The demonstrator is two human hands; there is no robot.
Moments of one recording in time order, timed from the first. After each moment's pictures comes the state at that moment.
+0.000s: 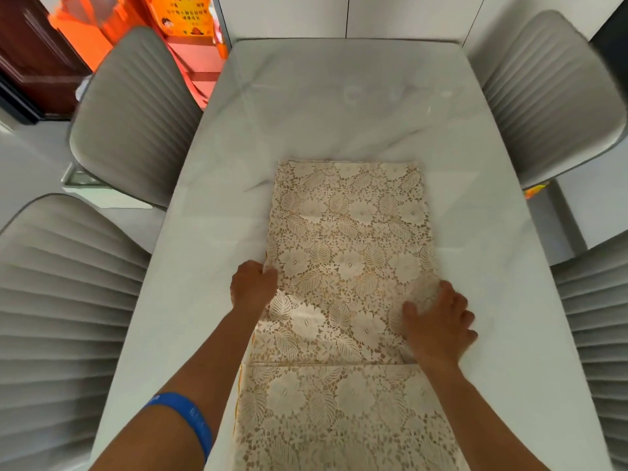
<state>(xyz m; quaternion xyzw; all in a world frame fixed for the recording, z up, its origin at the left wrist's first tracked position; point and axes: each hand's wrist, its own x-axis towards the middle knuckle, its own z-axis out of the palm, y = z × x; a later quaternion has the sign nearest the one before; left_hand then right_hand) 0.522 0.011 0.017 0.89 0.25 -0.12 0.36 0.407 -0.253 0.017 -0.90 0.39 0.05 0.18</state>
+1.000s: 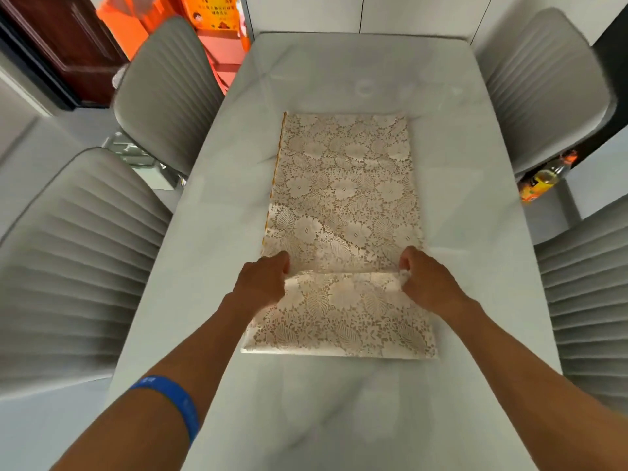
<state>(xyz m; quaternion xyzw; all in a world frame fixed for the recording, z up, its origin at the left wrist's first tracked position) 0.418 0.012 0.056 0.97 -0.09 -0.18 0.10 0.388 -0.290 0.060 -0.95 0.06 0.18 0.23</state>
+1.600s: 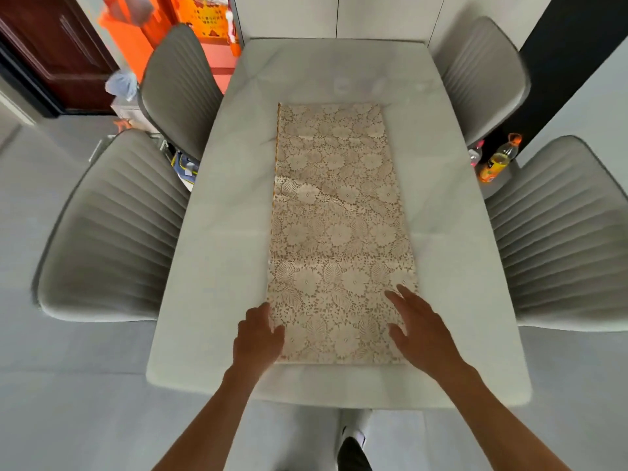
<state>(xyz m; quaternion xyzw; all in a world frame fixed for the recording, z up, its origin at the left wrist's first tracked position) 0.184 0.067 0.066 0.94 0.07 -0.23 0.25 0.140 -0.229 0.085 -0.97 0.04 0.16 0.19</state>
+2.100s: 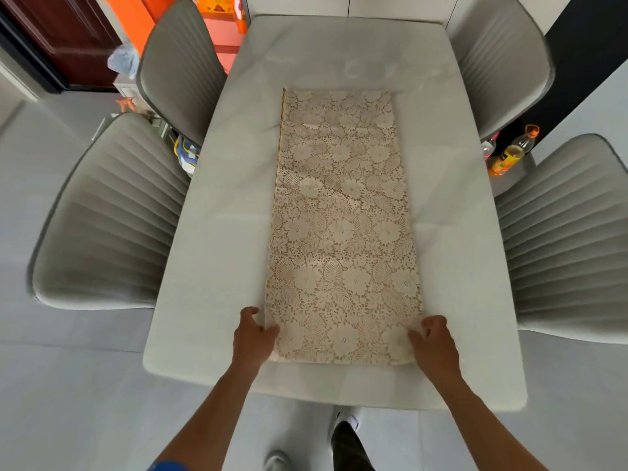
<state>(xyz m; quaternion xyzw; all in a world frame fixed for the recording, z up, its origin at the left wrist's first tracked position) 0.182 0.063 0.042 0.84 0.27 -0.21 0.42 0.124 -0.254 0.037 -0.86 0.35 0.13 0.34</state>
